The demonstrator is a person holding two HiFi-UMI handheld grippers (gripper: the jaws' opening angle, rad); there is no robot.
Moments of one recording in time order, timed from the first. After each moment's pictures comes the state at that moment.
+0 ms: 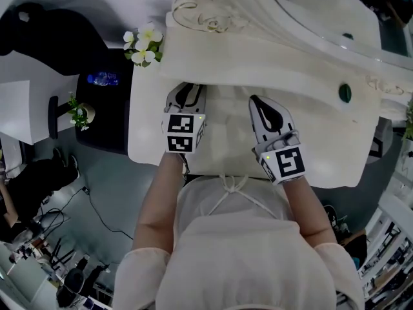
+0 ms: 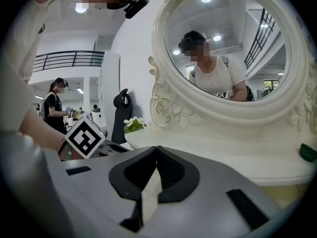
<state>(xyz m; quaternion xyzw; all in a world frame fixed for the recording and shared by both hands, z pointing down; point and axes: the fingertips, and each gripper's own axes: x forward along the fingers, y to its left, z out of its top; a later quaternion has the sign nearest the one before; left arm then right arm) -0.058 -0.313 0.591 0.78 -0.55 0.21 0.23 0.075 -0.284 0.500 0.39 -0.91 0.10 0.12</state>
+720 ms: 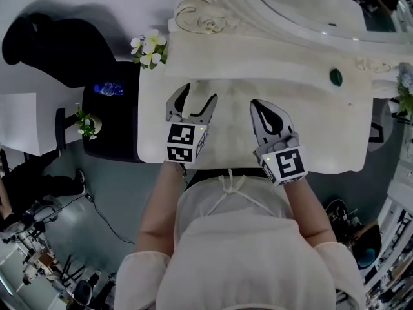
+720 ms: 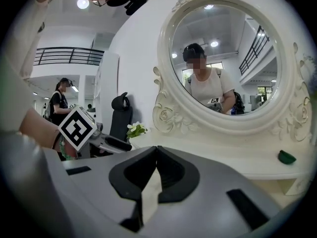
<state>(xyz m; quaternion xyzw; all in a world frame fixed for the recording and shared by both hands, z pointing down) -0.048 -0.280 0.534 0.82 -0.50 0.19 0.19 0.076 -0.247 0.469 0.43 -0.89 0.09 0.12</state>
